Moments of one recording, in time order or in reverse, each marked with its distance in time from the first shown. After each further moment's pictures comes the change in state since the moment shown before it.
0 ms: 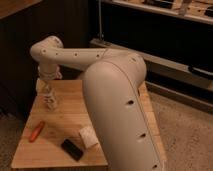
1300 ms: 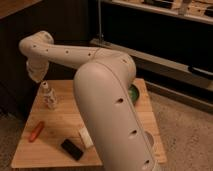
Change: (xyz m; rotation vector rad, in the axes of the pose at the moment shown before) arm -0.054 0.022 -0.002 -0.054 -0.077 -0.075
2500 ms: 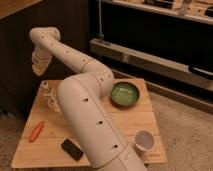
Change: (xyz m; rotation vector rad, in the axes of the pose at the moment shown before) arm -0.037 -0.059 0.039 -0.185 -0.021 0.035
